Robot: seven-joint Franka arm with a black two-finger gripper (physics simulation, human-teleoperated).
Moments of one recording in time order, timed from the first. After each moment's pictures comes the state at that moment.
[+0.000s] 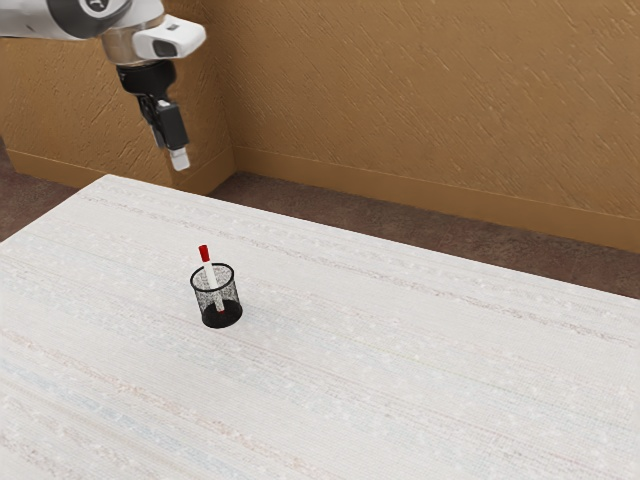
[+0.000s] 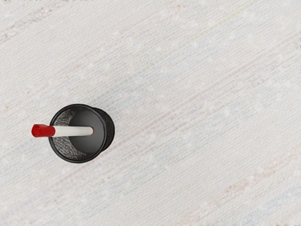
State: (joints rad) arm 1.49 0.00 -1.46 -1.53 -0.02 1.55 0.58
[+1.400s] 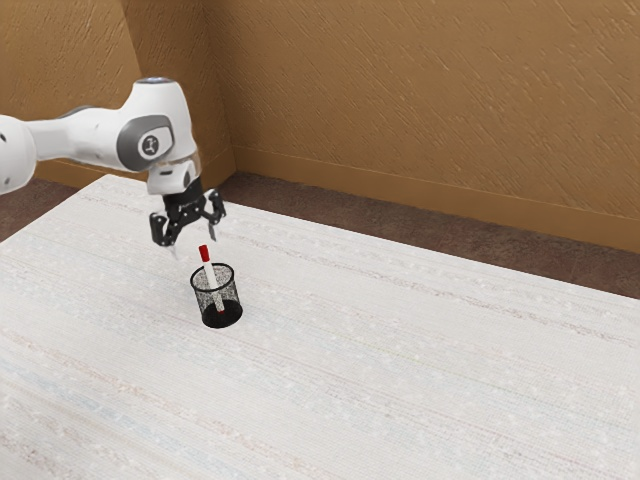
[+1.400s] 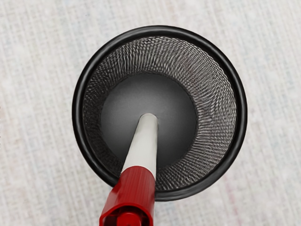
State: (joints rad) arm 0.79 0.65 -0.77 -1.49 0.41 1.86 1.83
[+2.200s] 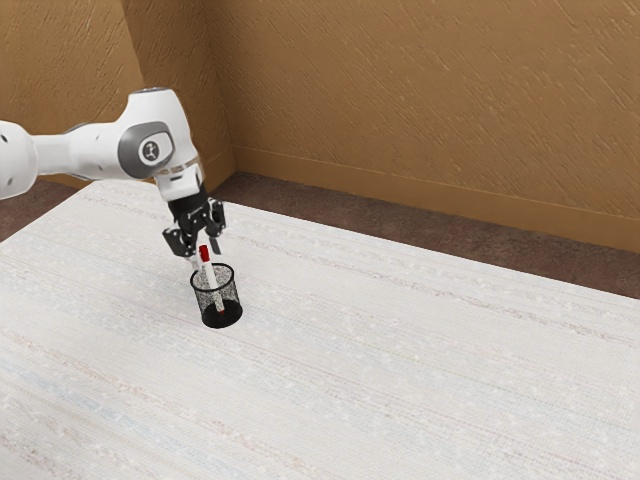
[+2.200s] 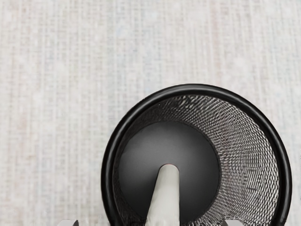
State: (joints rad) arm 0.80 0.66 -0.76 -1.52 0.29 1.91 1.62
